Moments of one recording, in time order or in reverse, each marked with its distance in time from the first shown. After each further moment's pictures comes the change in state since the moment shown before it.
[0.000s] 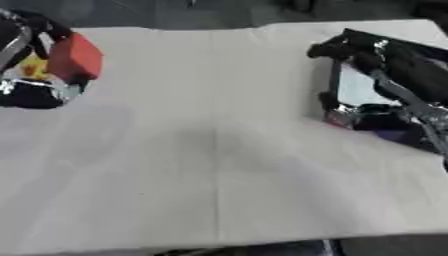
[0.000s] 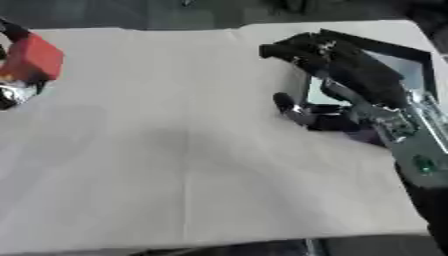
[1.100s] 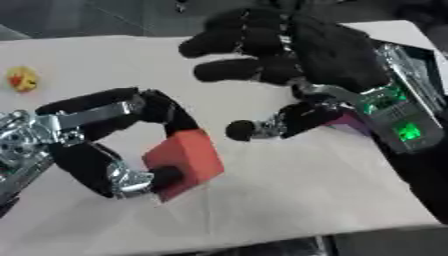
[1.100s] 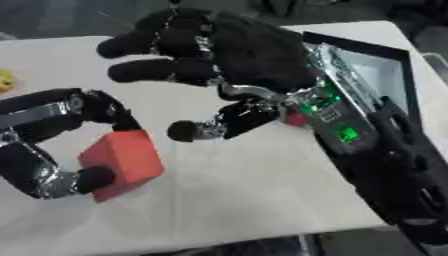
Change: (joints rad) left arm -0.208 -0.186 -0.323 -0.015 0.605 -0.154 -0.334; right arm -0.185 0.108 0.176 -0.060 -0.035 -0.117 0.090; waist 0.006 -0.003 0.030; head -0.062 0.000
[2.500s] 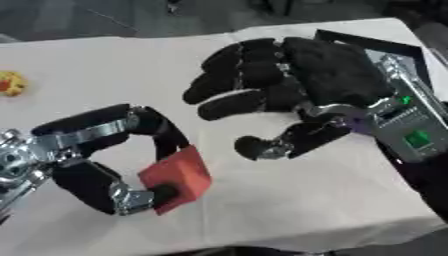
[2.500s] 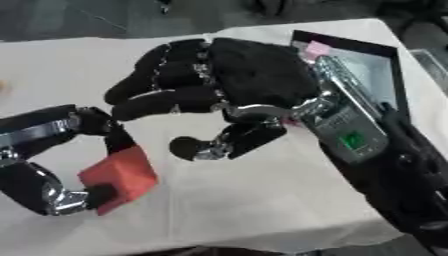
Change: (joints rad) left arm 0.050 0.018 -0.006 -0.003 -0.180 0.036 0.102; right arm 0.064 -0.091 0.006 -0.097 -0.200 0.033 0.163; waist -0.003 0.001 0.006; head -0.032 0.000
